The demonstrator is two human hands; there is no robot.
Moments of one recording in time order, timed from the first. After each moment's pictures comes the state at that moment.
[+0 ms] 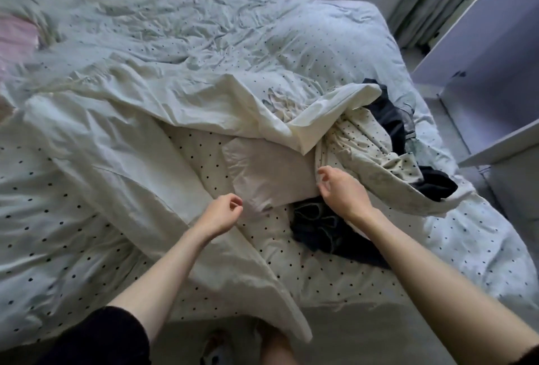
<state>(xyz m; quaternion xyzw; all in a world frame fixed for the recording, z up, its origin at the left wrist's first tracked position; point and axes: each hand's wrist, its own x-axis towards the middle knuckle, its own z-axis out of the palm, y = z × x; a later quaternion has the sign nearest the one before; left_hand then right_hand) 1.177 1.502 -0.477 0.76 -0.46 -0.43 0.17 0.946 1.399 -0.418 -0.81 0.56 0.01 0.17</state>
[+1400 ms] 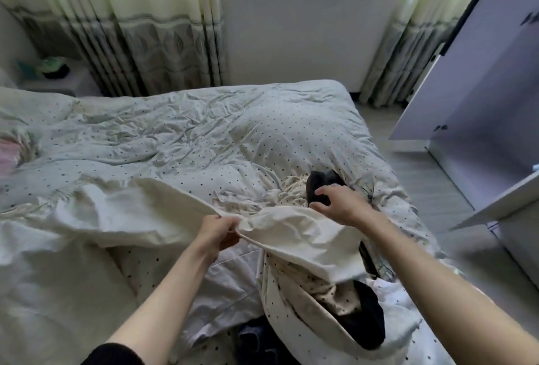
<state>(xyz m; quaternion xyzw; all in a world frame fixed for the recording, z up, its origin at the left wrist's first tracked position) 1.077 1.260 -0.358 0.70 -0.12 -0.54 0.45 0.846 1.152 -0.310 -0.82 0.54 0.08 0.18</state>
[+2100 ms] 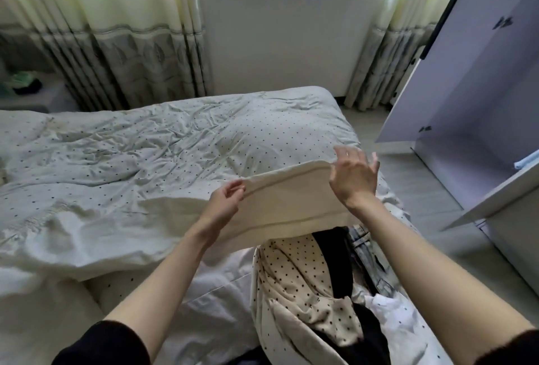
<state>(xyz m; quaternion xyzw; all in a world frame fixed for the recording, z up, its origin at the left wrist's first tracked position) 1.081 1.179 -0.335 0.65 -0.38 -0.50 0.43 0.848 1.090 -0.296 -0.74 0.65 -0.15 -0.03</state>
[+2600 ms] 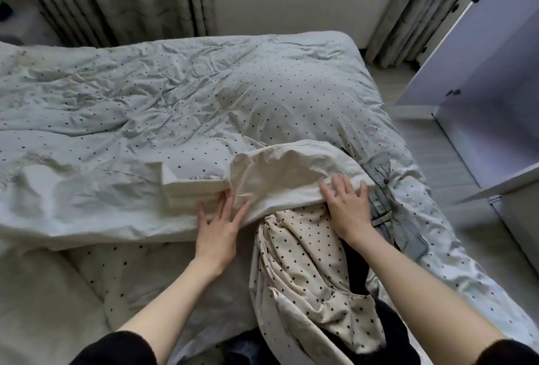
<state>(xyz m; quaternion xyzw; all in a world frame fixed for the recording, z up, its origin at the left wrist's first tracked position) 1.083 1.215 -0.482 0.73 -0.68 -0.09 -0.06 0.845 1.102 -0.445 -0.82 0.54 0.20 -0.03</state>
